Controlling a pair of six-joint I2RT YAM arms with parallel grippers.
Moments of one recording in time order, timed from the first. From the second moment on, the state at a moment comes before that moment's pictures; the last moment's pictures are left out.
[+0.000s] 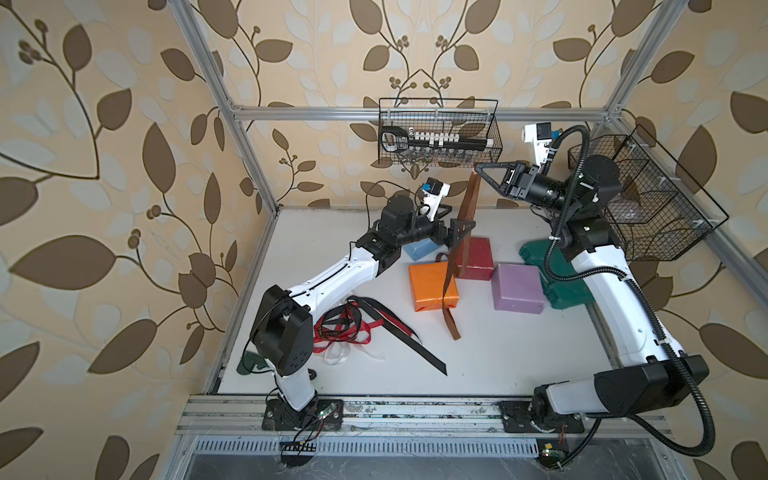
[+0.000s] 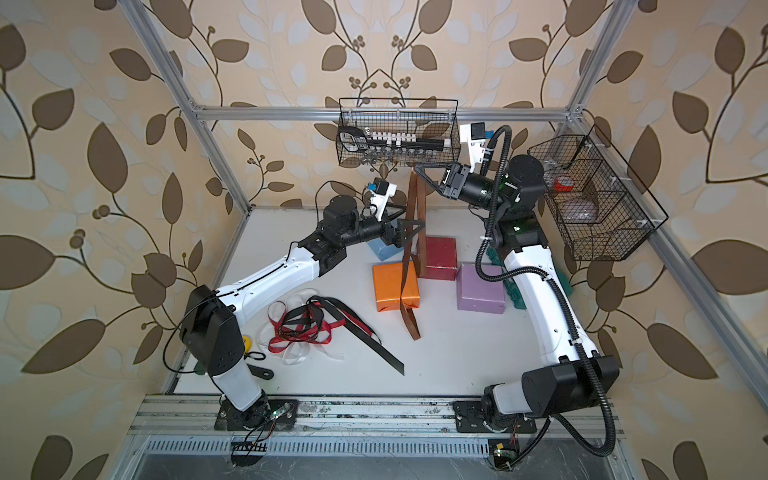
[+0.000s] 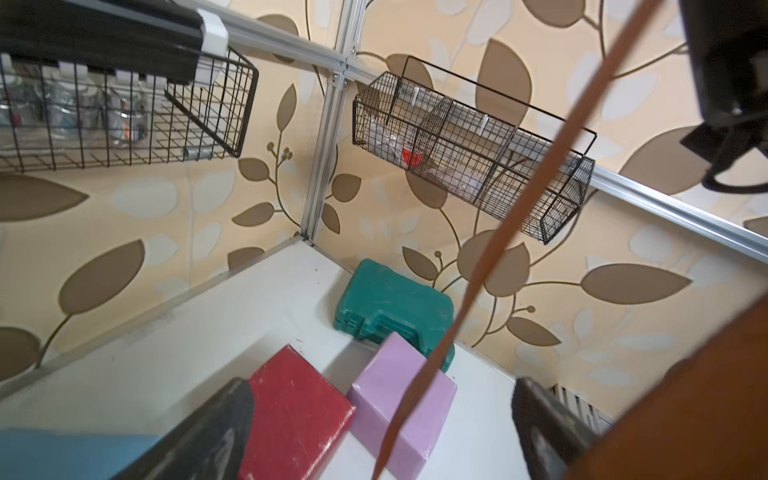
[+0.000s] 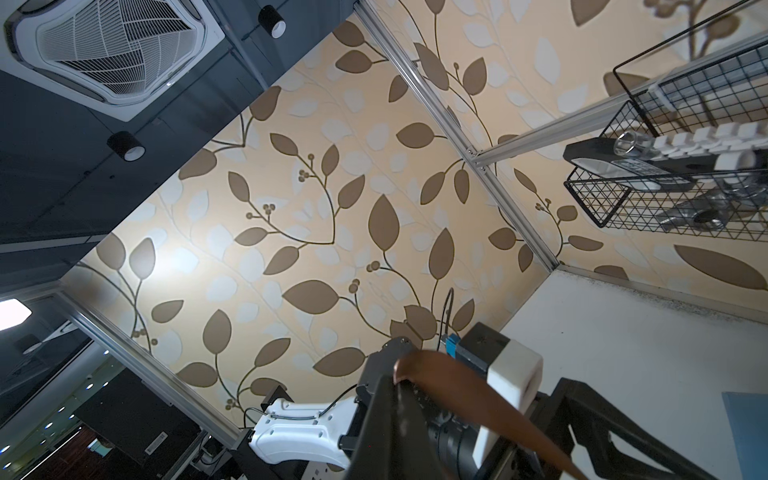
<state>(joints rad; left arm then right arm) -0.64 1.77 1.52 0.22 0.48 -0.30 0.14 1.42 1.61 0.13 -0.95 1.00</state>
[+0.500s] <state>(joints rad) -0.63 1.86 1.60 0.19 0.60 -0.33 0.06 1.35 1.54 0.11 -0.94 1.00</state>
